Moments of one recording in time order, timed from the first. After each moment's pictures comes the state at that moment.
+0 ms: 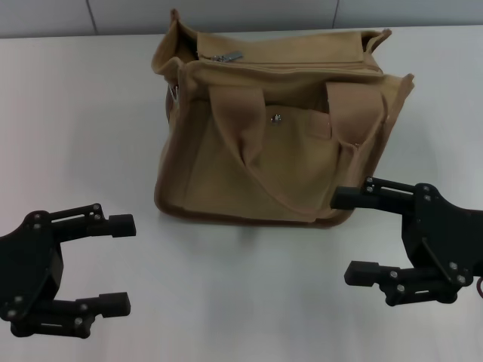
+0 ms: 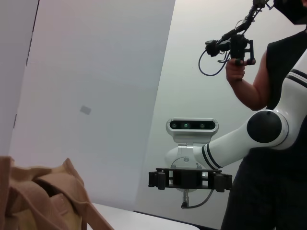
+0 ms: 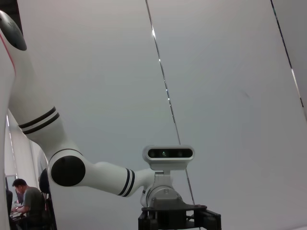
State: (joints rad) left arm -0.23 -1.85 1.25 0.67 1.36 1.96 -1.21; right arm 0.44 2.08 -0.65 -0.49 -1.89 -2.08 1.08
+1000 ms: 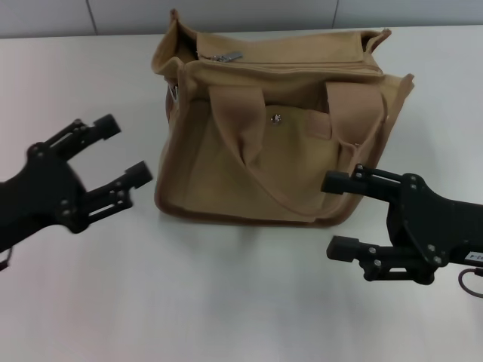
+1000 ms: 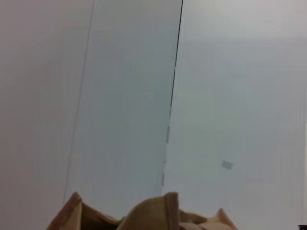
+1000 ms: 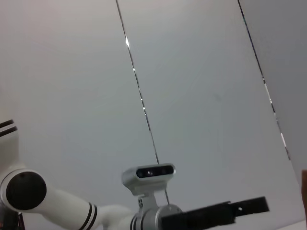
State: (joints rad) left arm -0.19 -2.07 0.94 0.62 1.37 1.73 -1.03; right arm 0.45 2.08 -0.65 -0.41 -1.85 -2.00 1.06
